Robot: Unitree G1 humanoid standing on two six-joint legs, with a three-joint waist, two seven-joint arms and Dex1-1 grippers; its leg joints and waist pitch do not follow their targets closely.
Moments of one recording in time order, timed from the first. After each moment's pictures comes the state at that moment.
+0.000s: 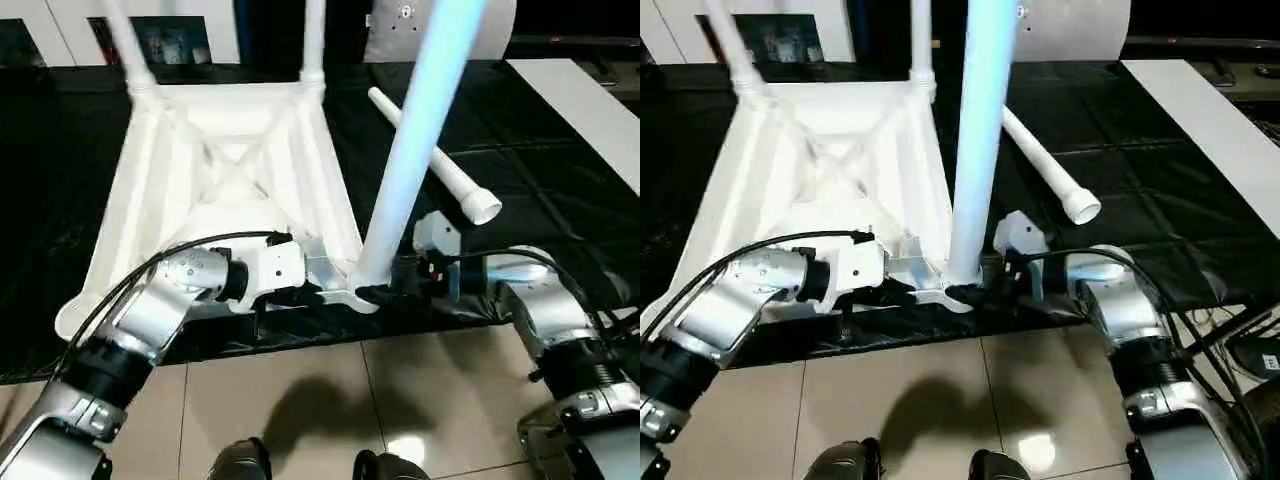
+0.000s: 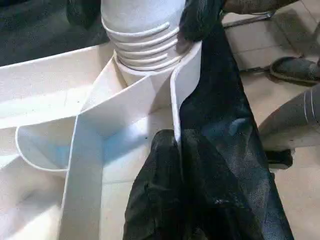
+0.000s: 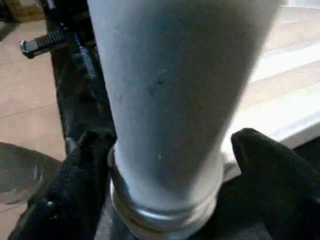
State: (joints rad) left arm -0.54 0.50 -0.40 0.26 0.03 0.06 -1.13; right arm -0.56 -0.40 0.19 0.53 0.15 -0.01 1.22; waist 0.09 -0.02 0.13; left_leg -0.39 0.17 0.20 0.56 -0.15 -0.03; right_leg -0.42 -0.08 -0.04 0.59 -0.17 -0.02
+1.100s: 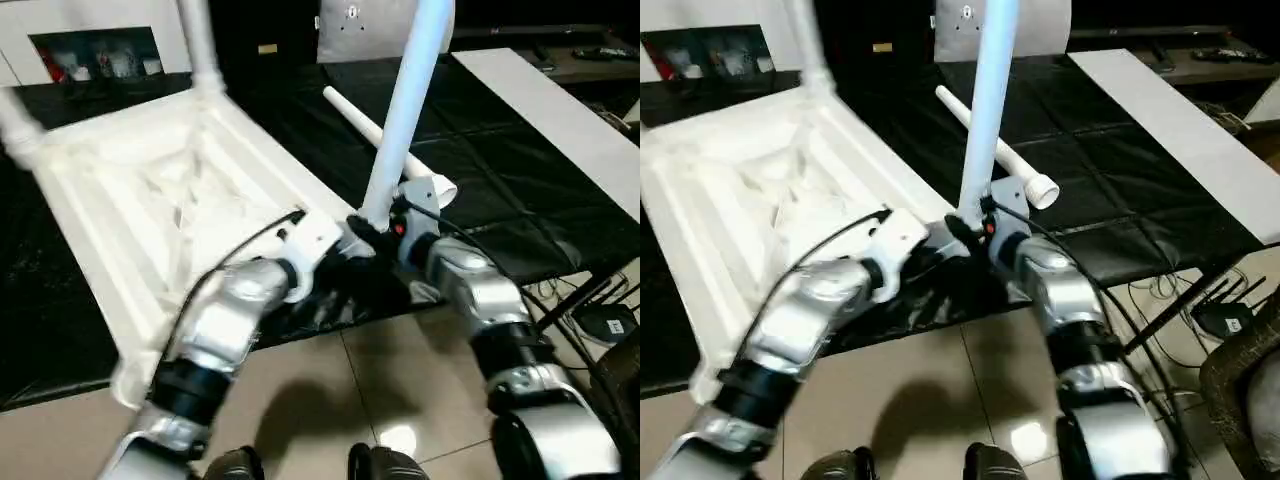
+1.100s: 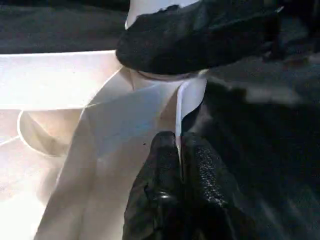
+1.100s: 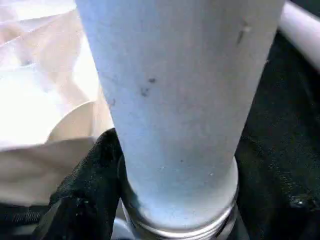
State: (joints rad) left arm -0.49 0.10 -0.26 0.21 0.11 0.49 -0.51; right arm -0.67 -0.08 -0.01 0.66 0.11 0.23 0.46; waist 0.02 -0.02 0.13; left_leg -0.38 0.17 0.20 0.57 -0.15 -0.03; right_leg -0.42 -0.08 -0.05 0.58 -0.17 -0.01
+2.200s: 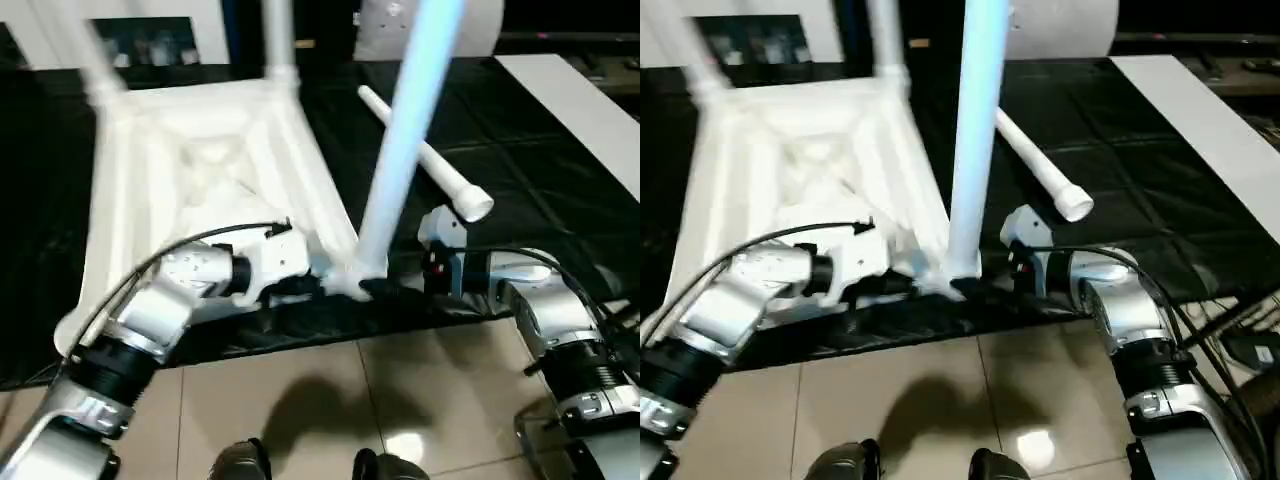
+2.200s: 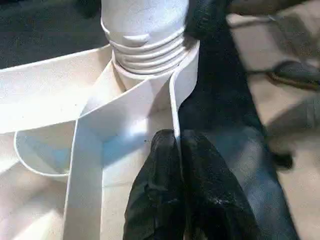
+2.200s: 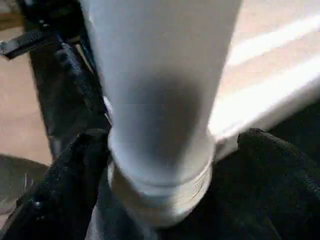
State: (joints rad) left arm -0.56 0.50 -0.39 0.27 0.04 0.10 -1.15; right arm -0.56 -0.40 0.16 0.52 0.14 0.03 1.19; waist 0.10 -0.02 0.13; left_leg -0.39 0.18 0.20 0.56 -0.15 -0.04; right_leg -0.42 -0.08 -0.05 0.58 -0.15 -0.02
